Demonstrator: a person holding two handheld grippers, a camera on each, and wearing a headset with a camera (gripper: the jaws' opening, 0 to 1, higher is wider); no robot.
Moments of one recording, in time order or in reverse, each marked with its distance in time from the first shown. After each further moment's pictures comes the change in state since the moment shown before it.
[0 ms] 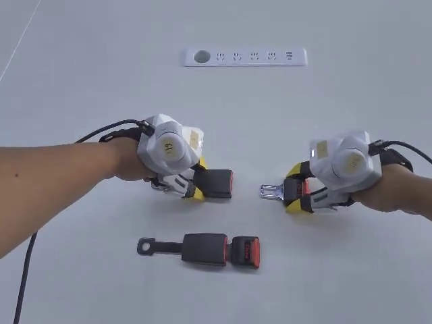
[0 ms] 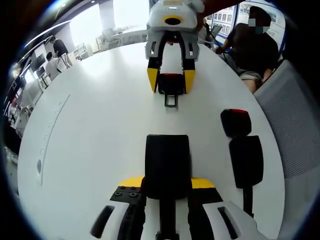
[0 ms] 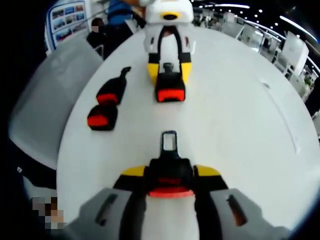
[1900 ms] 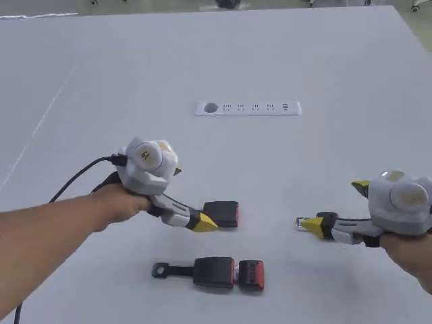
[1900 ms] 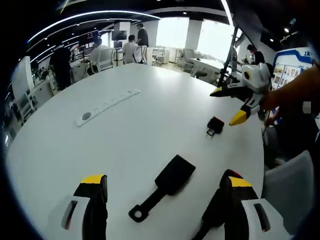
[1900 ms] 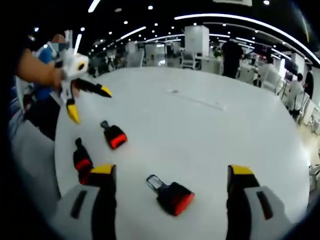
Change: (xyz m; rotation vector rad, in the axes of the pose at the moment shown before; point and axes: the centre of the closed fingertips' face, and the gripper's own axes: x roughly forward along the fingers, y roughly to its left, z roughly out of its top) left arm -0.096 -0.002 0.018 -0.628 -0.311 0.365; right arm -0.098 -0.015 0.008 0.648 -0.362 -0.570
